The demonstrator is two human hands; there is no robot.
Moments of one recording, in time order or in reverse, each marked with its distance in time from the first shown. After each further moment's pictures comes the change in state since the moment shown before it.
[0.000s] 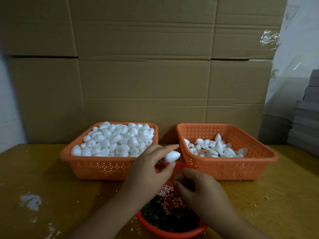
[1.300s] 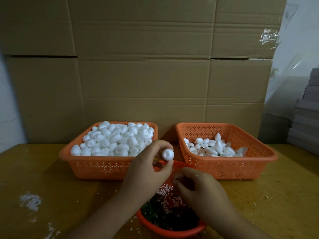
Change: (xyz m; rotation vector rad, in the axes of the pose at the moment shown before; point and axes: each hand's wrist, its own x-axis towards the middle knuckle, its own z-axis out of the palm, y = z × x) left_hand 0.000 -0.001 0.000 -0.081 0.024 0.007; right_hand 0.000 -0.002 -0.001 -0.018 -0.004 0.010
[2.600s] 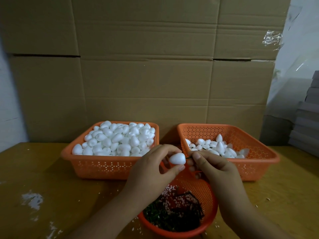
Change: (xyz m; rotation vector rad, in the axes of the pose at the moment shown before) left_hand 0.001 0.003 0.000 0.124 -0.093 0.015; right_hand 0.009 -0.010 -0.022 0.918 0.243 0.230
